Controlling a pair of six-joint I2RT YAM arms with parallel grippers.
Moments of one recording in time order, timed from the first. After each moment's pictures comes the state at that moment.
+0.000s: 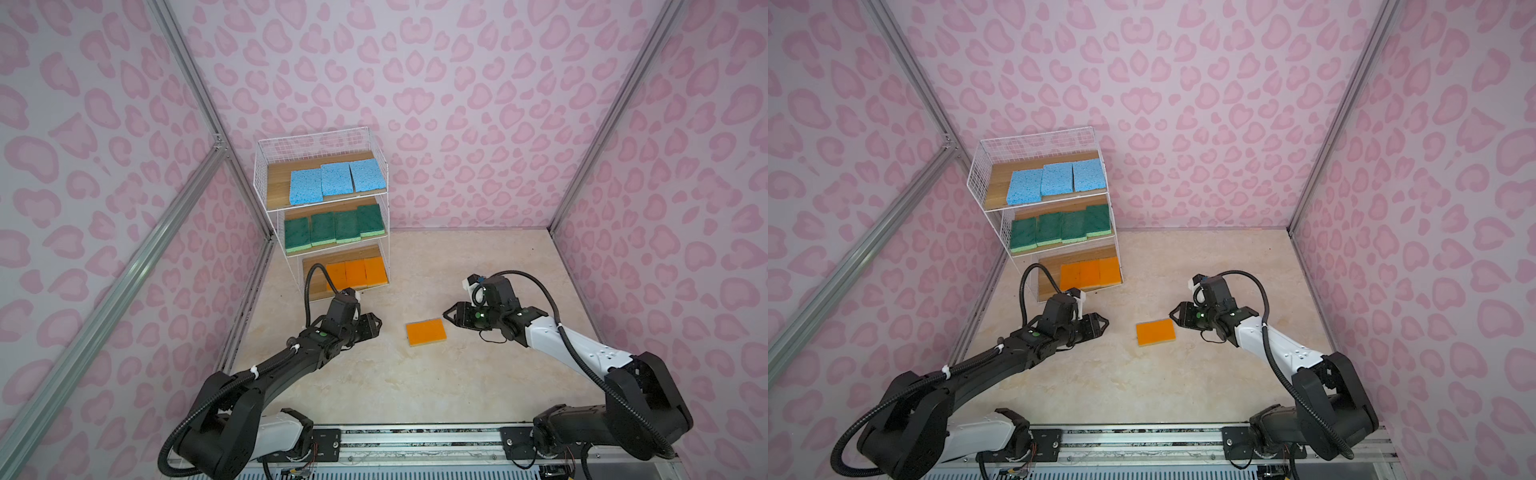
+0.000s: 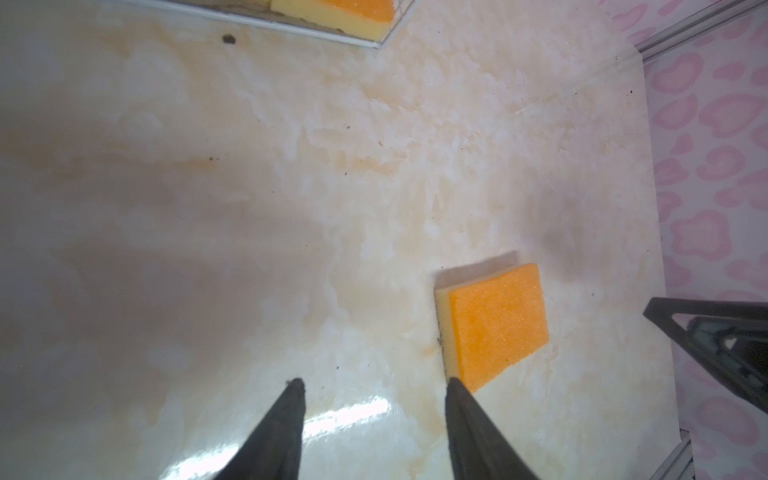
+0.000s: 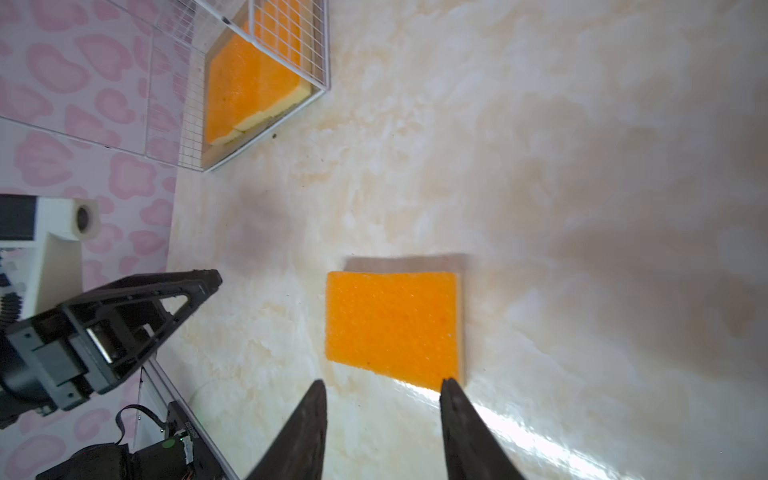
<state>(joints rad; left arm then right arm) -0.49 1.32 0.64 -0.12 0.18 -0.67 0.41 1.37 0.74 -0.22 -0.40 0.59</state>
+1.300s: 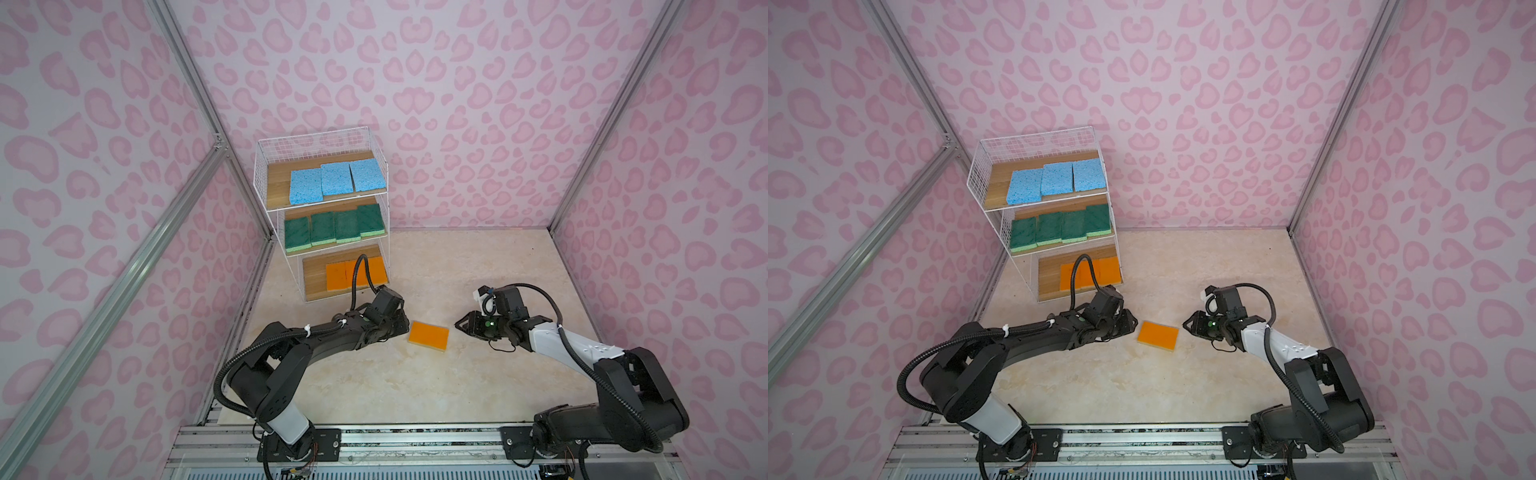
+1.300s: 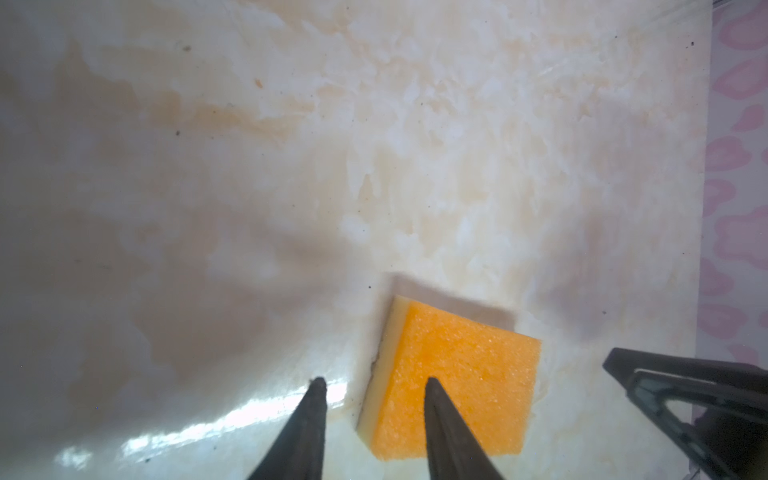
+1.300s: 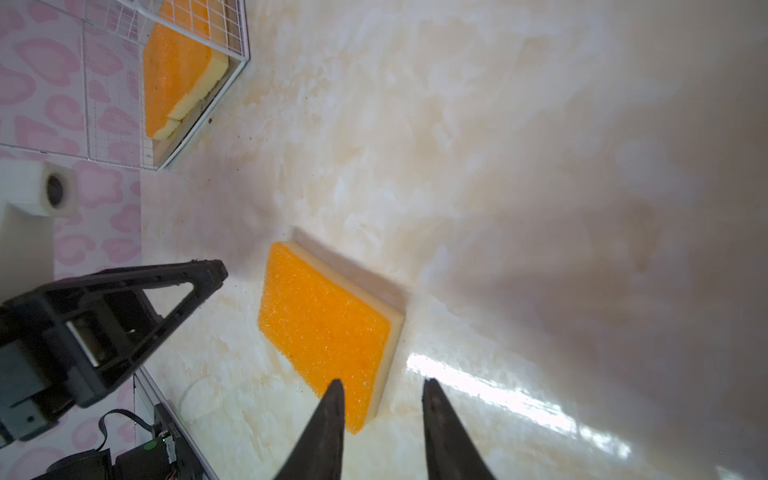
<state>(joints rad) -0.71 1.62 0.86 -0.12 0.04 -0.86 0.31 1.40 0.62 -0.14 -0.47 0.57</state>
